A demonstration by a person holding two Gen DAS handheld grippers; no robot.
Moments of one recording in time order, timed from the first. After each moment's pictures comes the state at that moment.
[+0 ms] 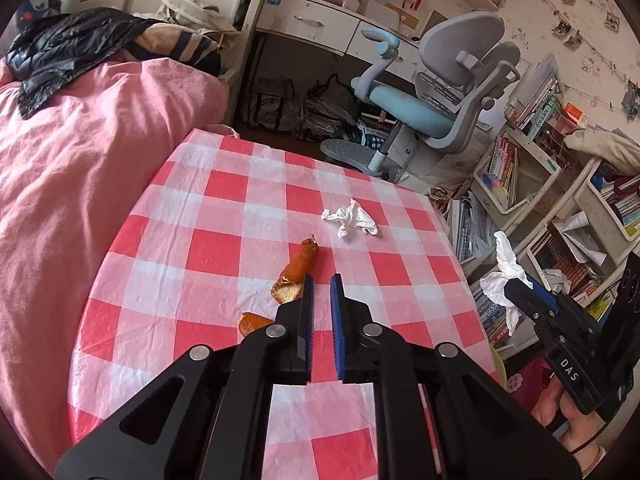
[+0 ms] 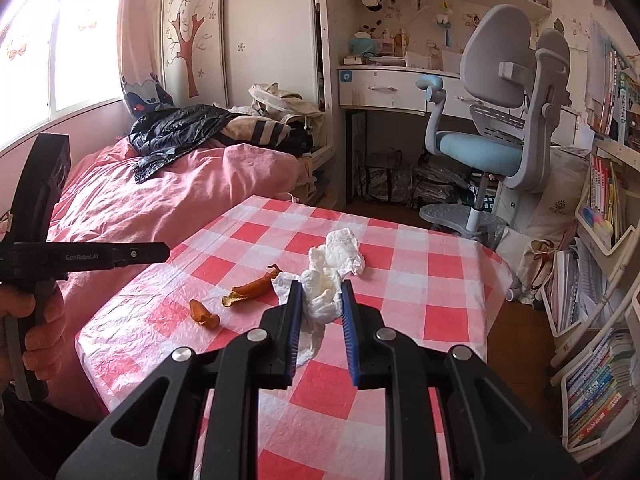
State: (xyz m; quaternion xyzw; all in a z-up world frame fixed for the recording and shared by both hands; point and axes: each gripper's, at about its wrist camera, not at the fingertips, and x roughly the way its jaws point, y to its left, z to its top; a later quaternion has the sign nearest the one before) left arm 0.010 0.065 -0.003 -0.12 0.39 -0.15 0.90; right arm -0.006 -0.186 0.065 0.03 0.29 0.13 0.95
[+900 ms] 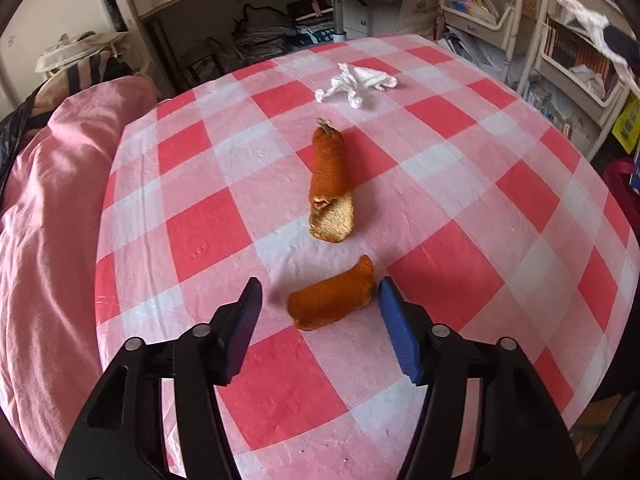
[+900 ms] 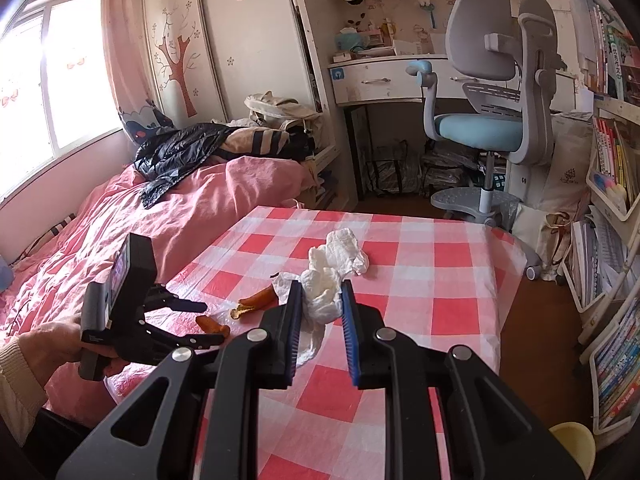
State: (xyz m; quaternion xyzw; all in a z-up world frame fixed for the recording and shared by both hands) left arm 0.054 0.032 -0.097 0.19 0.46 -0.23 0.84; right arm 0.002 -0.212 0.062 0.10 0.29 0.15 0.94
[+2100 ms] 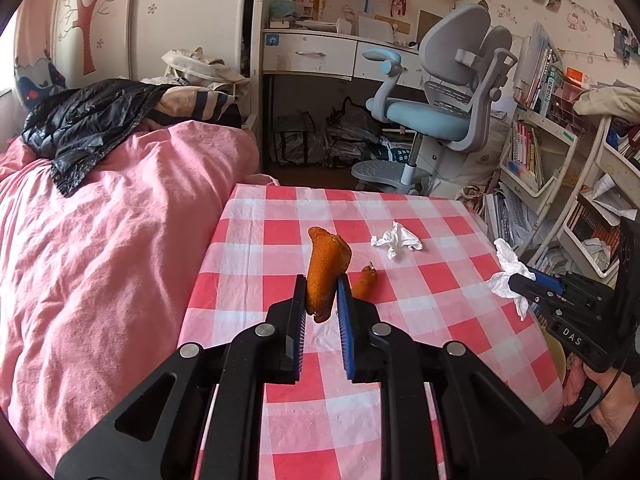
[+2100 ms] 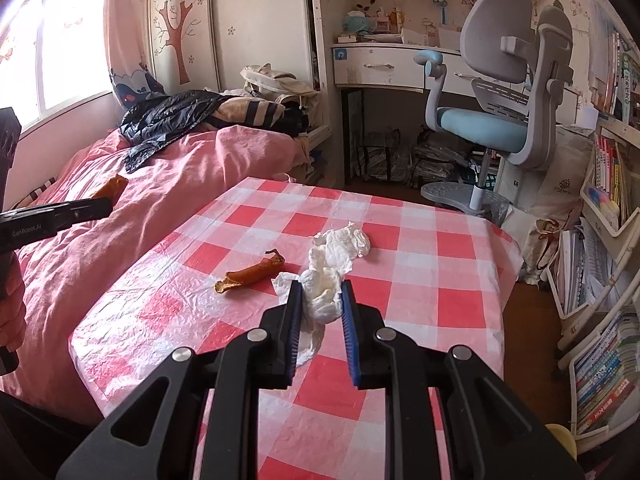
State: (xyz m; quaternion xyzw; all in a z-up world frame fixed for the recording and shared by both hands) left arm -0.008 0.091 0.037 -0.01 0.34 -0.11 0.94; right arm 0.012 -0.175 0.047 0.03 0.32 0.13 0.94
